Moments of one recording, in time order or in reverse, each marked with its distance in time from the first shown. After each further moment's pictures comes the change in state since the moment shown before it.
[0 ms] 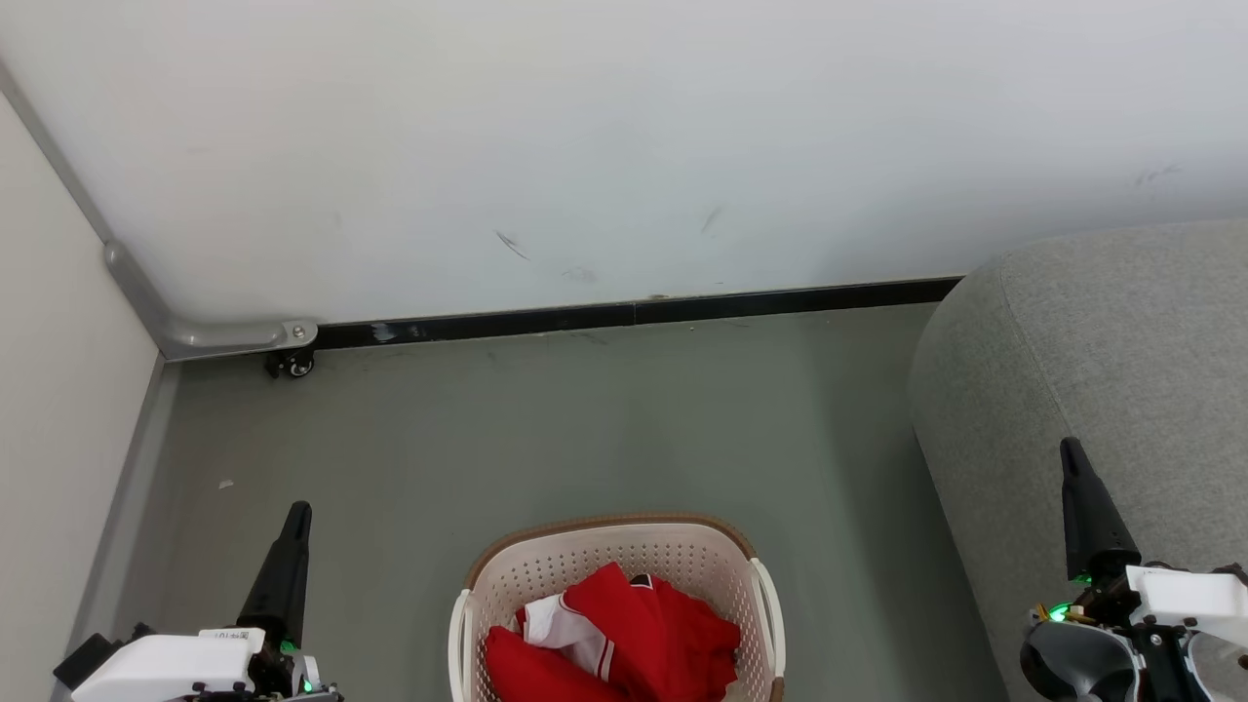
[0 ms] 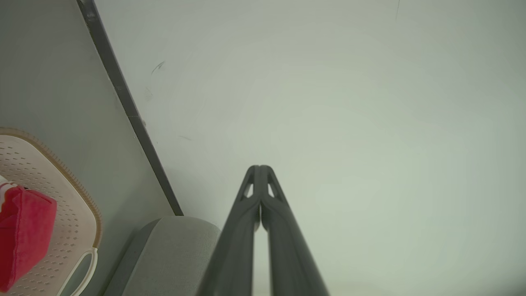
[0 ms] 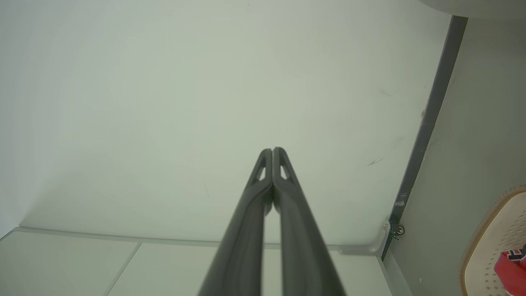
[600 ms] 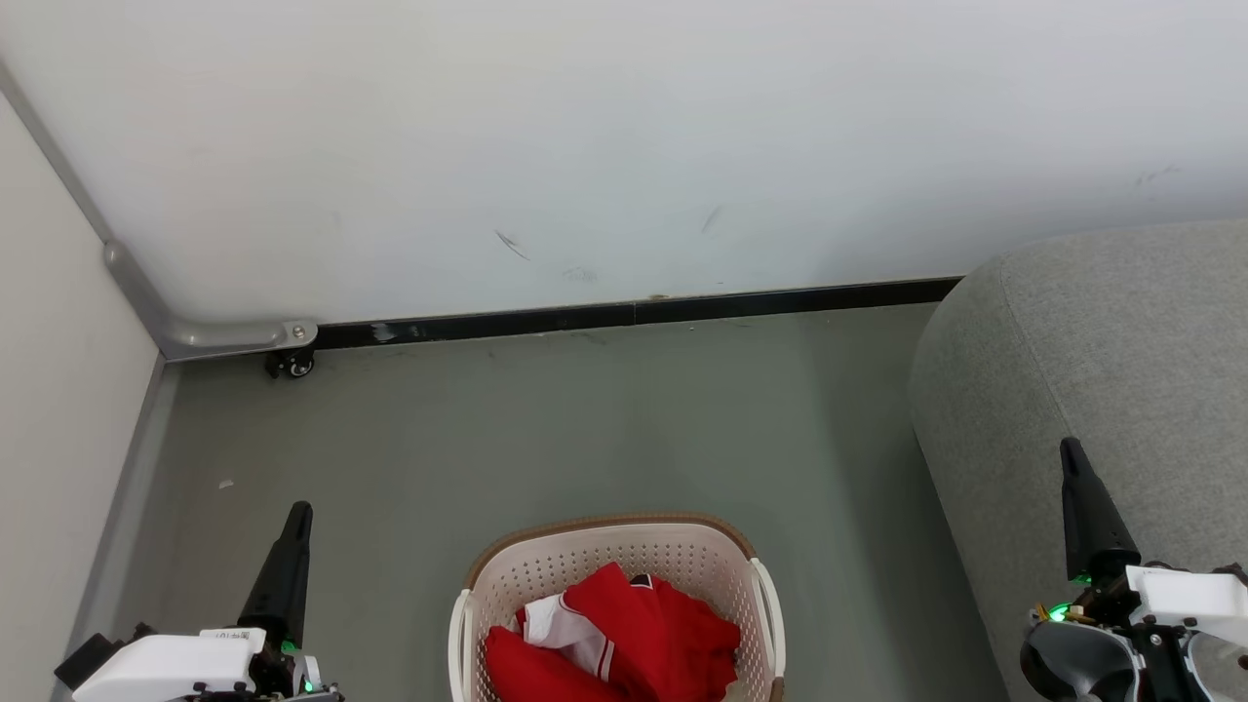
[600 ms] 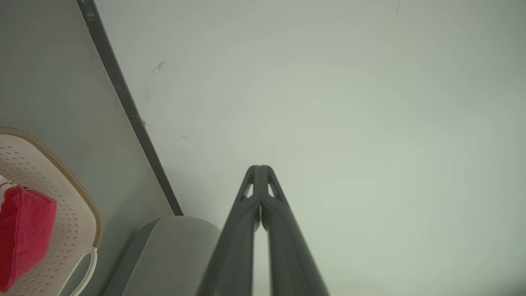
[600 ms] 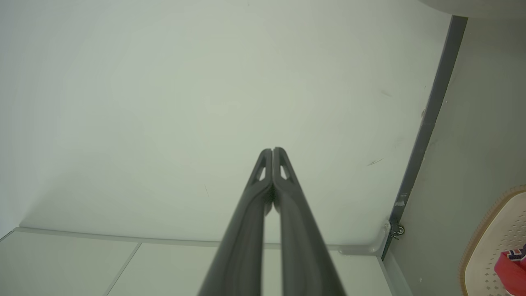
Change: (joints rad) left arm 0.000 -0.002 0.000 0.000 0.001 0.000 0.000; right arm 0.000 0.000 0.000 0.000 0.000 0.000 0.000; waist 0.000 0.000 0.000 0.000
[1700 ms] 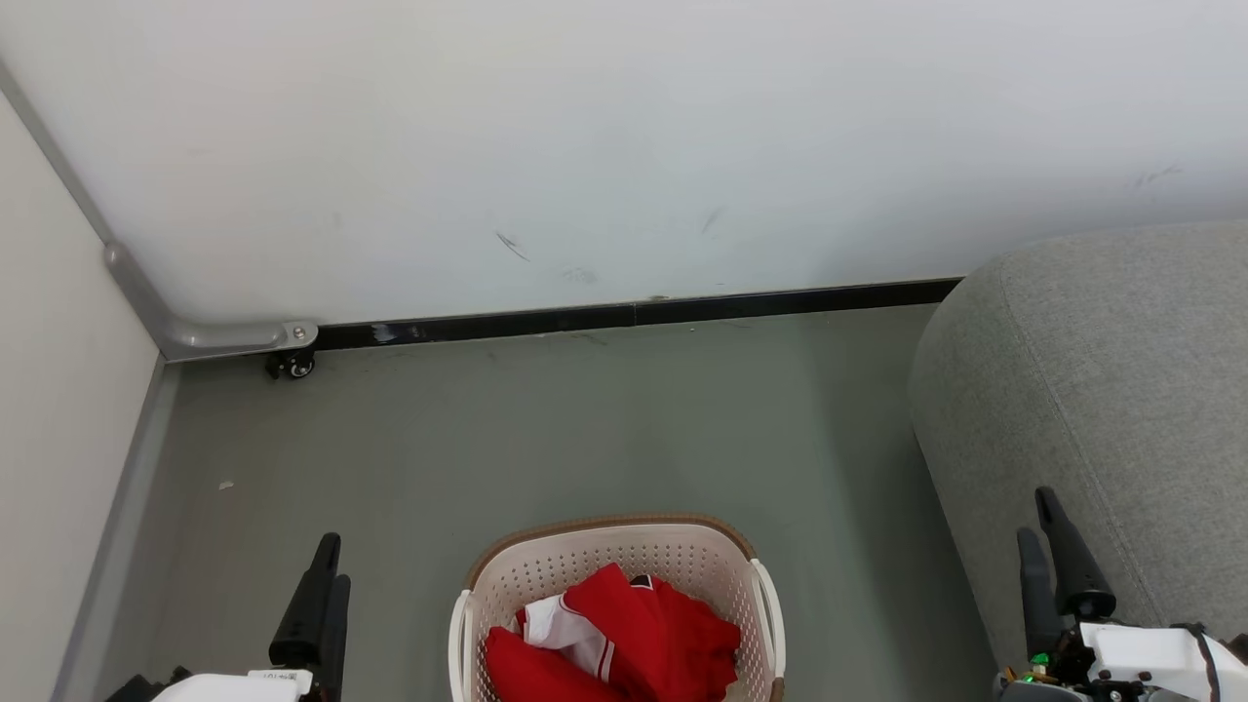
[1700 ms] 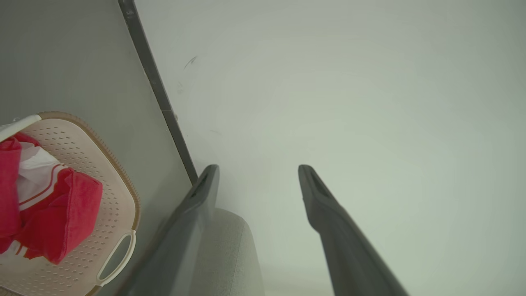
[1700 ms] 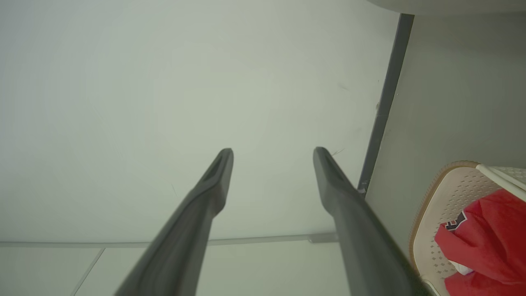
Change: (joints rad) left arm 0.055 -0.022 -0.044 0.037 0.057 0.000 -0.049; right arm 0.072 0.022 0.041 0.044 -0.049 0.000 -0.038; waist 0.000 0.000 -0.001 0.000
